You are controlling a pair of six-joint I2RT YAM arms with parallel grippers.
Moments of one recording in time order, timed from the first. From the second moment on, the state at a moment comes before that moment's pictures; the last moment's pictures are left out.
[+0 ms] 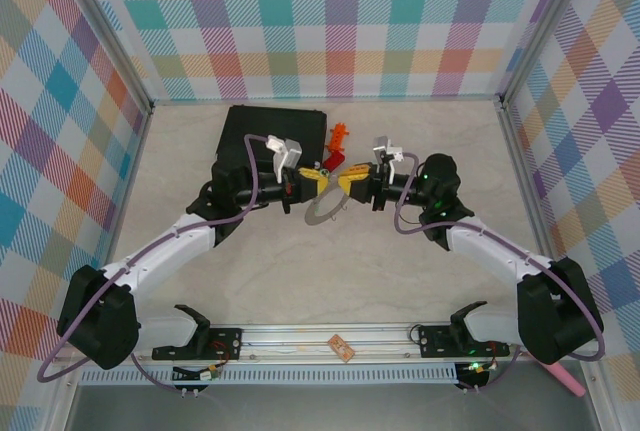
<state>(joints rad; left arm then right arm) -0.51 1.25 0.84 0.27 0.79 -0.27 0.46 1.26 0.68 0.63 -0.90 0.39</state>
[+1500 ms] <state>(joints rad) -0.69 1.82 1.52 -0.24 0.59 -0.08 0.45 0.40 0.43 -0.01 0.00 0.29</state>
